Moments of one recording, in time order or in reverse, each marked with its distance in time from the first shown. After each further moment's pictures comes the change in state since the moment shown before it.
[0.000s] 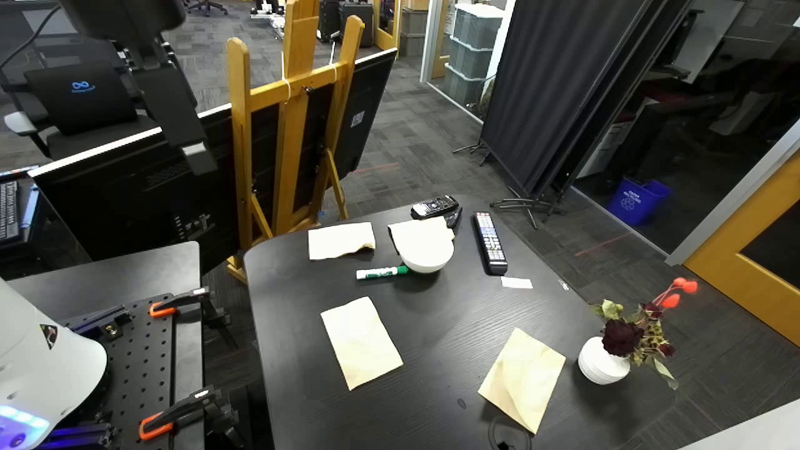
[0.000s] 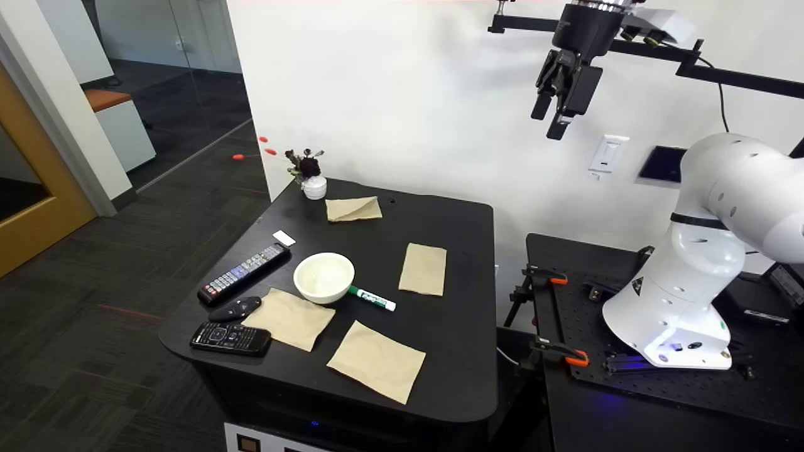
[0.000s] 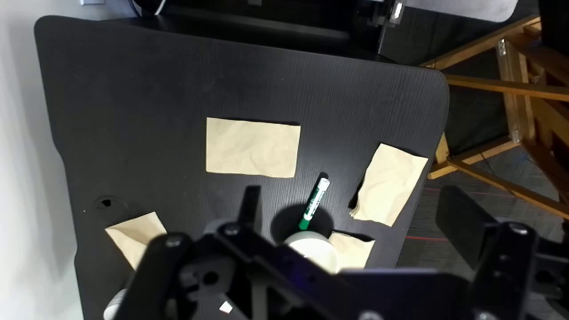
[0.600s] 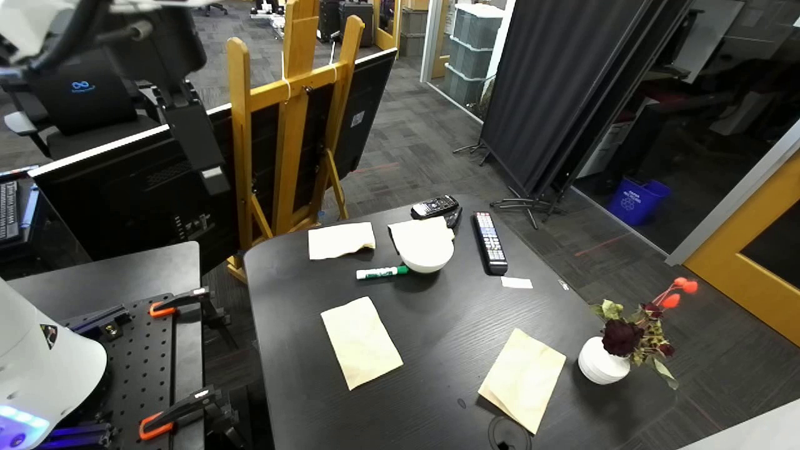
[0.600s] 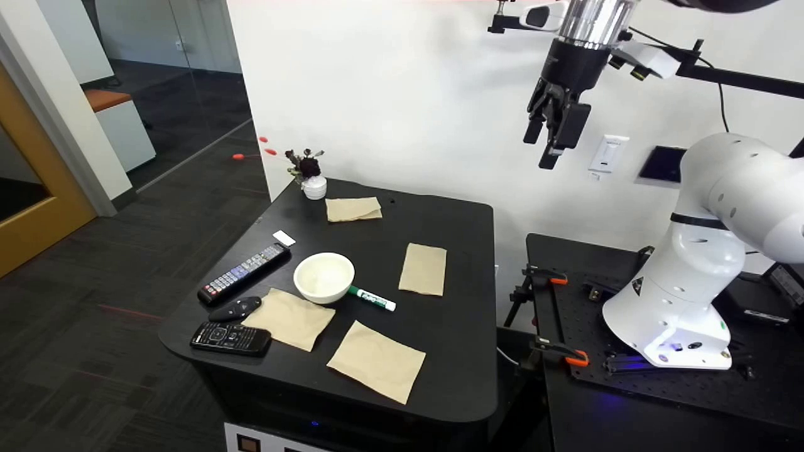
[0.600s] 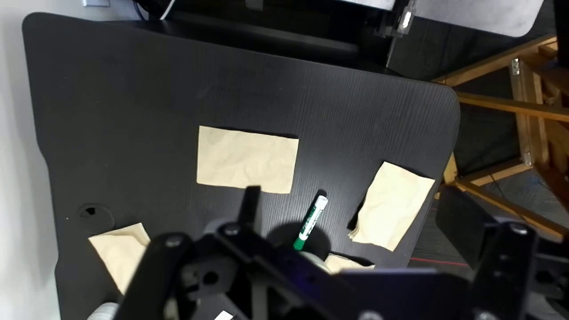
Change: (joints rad) arm 0.005 0.026 0.058 -0.089 0.000 0.087 0.012
